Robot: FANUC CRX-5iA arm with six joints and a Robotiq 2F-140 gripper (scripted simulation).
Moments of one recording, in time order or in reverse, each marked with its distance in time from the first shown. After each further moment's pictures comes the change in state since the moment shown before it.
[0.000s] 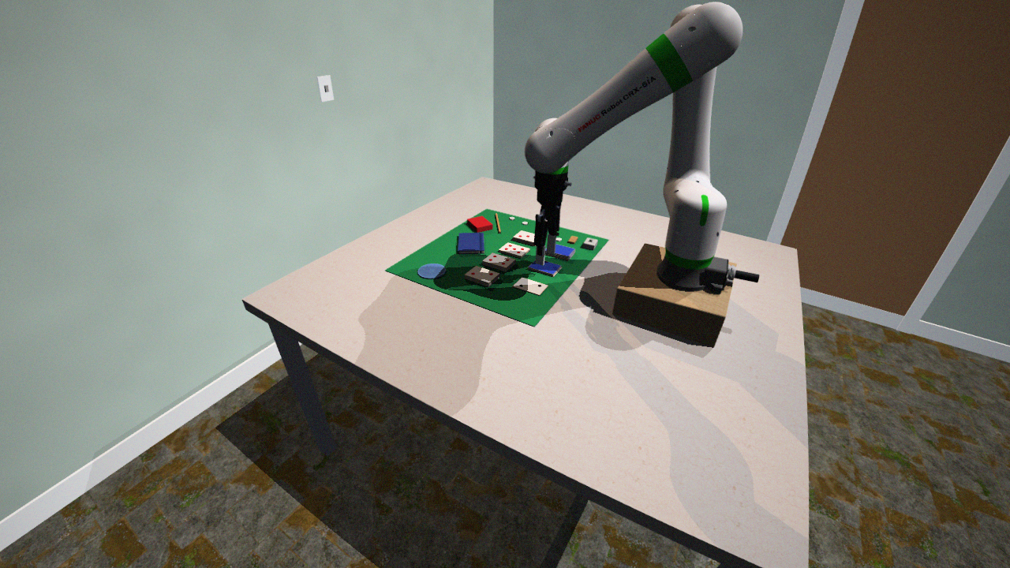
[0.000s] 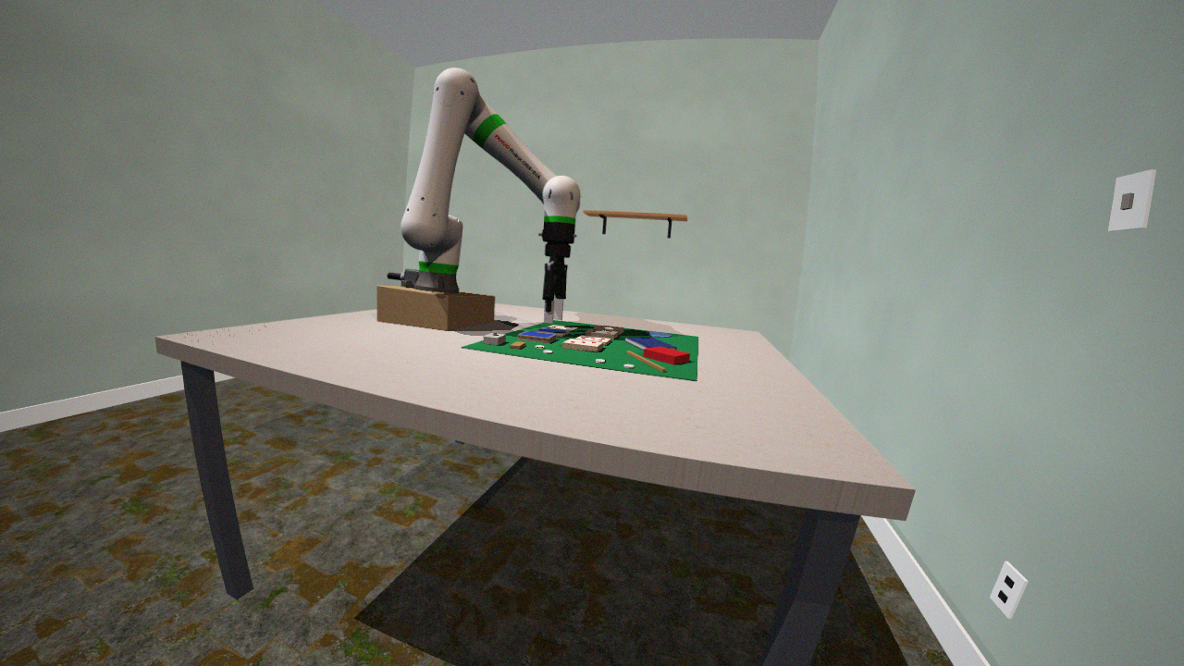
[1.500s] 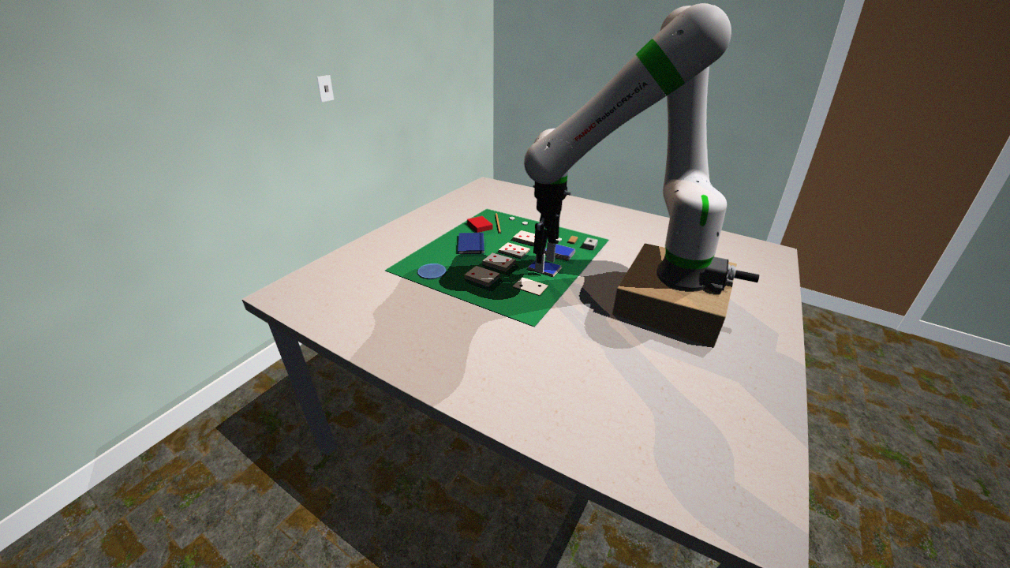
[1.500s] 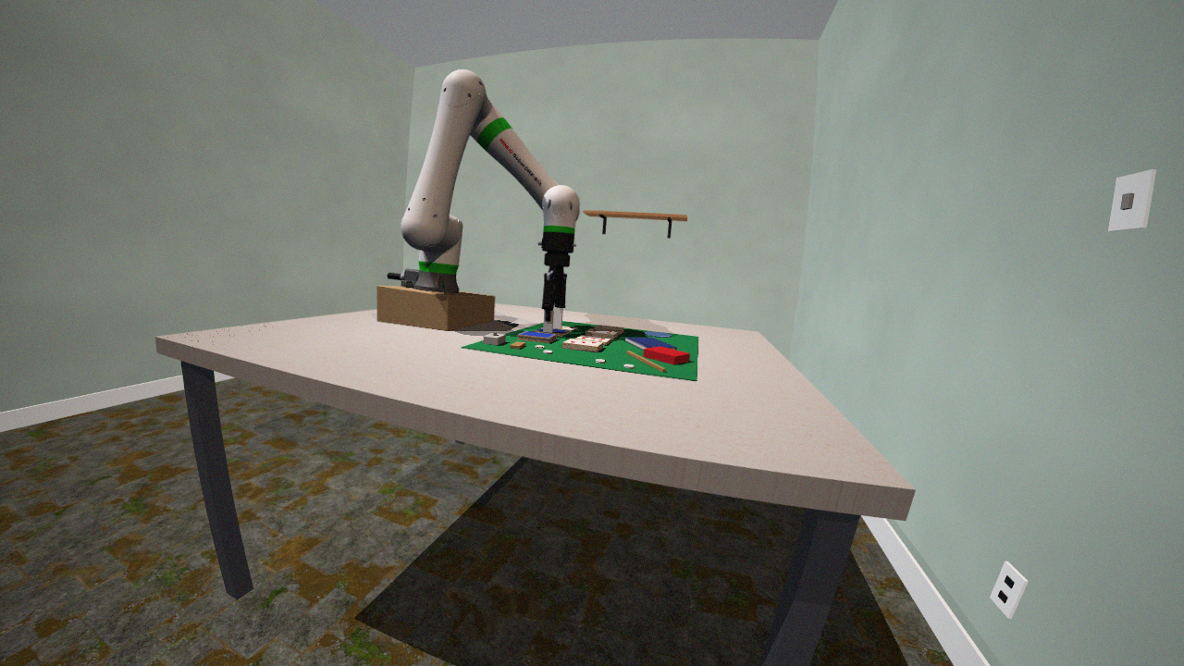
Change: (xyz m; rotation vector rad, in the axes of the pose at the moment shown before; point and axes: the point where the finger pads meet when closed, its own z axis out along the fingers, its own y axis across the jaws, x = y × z) arm 0.000 0.000 0.028 0.000 0.000 0.000
